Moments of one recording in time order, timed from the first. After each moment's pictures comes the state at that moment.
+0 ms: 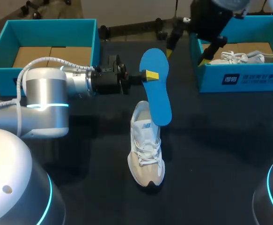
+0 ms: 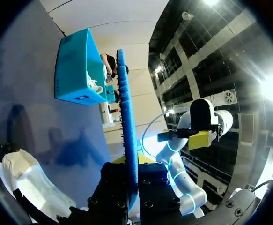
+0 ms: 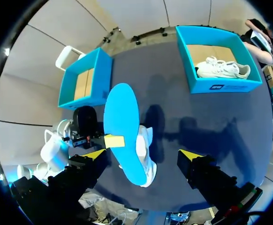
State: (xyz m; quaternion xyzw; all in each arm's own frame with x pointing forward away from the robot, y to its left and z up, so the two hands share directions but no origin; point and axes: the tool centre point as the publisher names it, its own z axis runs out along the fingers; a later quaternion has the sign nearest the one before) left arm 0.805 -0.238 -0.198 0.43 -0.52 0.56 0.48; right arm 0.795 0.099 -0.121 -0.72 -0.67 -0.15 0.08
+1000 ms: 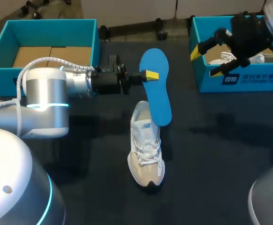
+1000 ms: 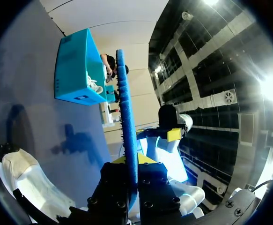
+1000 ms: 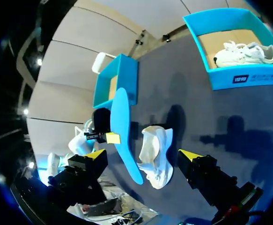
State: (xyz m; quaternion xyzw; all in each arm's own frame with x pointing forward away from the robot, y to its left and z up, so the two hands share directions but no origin) left arm 0.805 -0.238 -0.198 0.43 -0.52 0.56 0.48; right arm 0.798 0.047 -0.150 -0.66 -0.64 -0.32 0.23
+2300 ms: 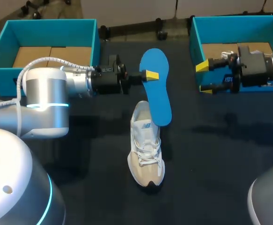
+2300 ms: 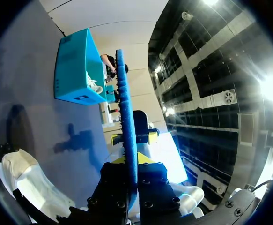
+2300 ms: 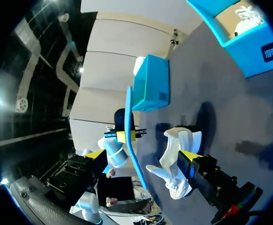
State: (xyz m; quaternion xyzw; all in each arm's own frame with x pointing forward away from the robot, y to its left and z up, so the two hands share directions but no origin) left arm 0.805 -0.238 -0.198 0.43 -0.52 0.56 0.48; right arm 0.797 0.047 -0.199 -0.57 -0.56 -0.48 0.37
